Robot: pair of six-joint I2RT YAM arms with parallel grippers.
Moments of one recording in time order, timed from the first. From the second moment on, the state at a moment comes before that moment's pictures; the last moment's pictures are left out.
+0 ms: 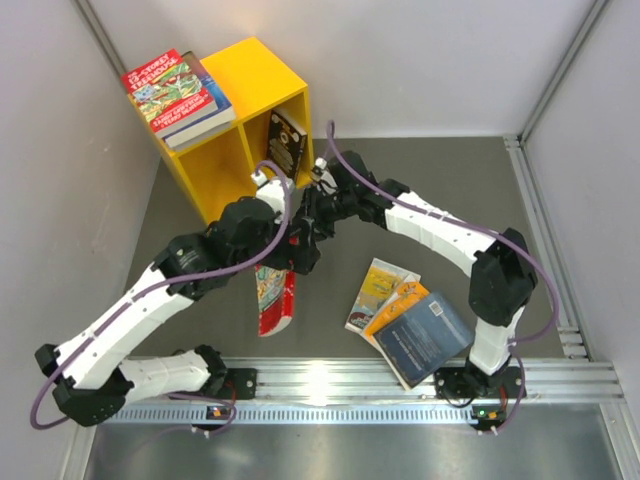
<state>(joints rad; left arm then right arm) -0.86 1.09 1.32 -0.88 -0.15 -0.46 0.77 1.83 1.60 -0.42 -0.65 1.05</state>
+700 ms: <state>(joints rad) -0.86 0.80 1.11 -0.65 -0.14 -0.66 0.40 1.37 1.04 0.31 -0.83 1.53</state>
